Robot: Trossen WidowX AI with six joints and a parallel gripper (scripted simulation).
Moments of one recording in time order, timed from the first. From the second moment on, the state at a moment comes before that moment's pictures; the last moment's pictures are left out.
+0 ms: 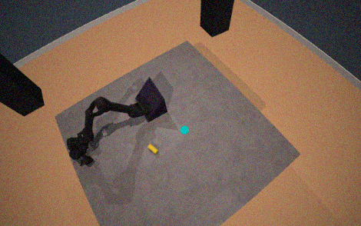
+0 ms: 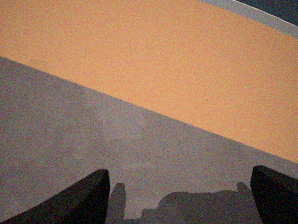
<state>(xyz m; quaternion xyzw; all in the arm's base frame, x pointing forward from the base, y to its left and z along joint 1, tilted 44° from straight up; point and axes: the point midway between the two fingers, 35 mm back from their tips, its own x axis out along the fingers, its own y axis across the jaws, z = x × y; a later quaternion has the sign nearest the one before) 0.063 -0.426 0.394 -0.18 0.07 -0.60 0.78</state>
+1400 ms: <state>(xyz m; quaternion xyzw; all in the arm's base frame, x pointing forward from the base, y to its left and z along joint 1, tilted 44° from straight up) 0.317 -0.200 0.171 -0.04 0.48 -0.32 0.82</state>
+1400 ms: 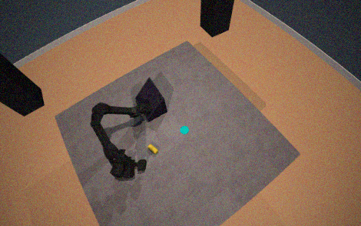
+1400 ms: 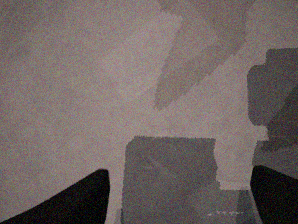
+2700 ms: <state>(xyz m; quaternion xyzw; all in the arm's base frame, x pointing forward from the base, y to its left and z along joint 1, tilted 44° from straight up) 0.278 -0.050 0.089 -0.37 0.68 -0.15 0.62</state>
